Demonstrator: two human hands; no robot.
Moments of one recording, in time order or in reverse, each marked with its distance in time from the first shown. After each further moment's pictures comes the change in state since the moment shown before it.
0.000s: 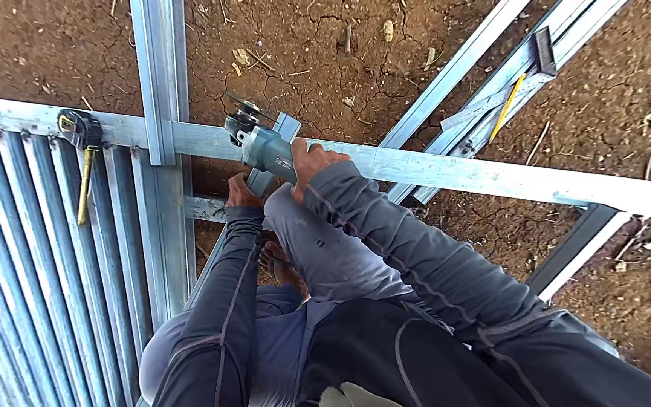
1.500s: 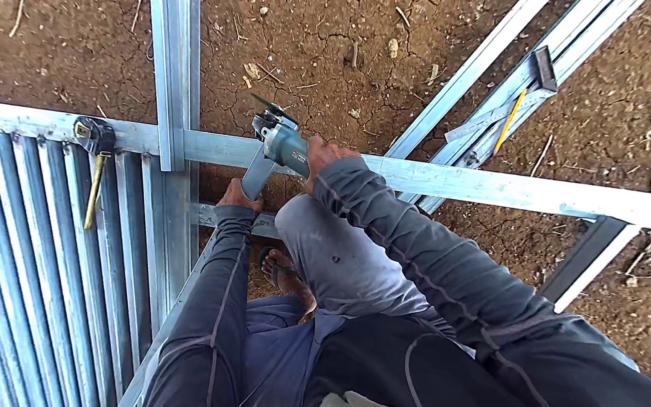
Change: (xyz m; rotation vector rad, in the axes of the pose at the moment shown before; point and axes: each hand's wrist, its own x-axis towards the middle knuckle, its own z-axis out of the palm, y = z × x) left_hand 0.022 -0.017 -0.025 0.148 -0.128 0.013; right_hand 0.026 0.003 -0.003 -0.010 0.006 0.096
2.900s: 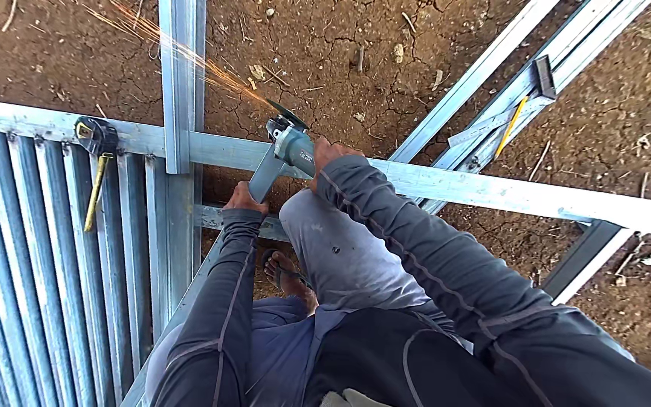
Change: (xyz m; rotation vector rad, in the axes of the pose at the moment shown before) left_hand 0.000 -0.002 -0.001 -0.020 0.014 0.030; right_hand 0.013 -0.019 -0.014 0.025 -0.089 0.074
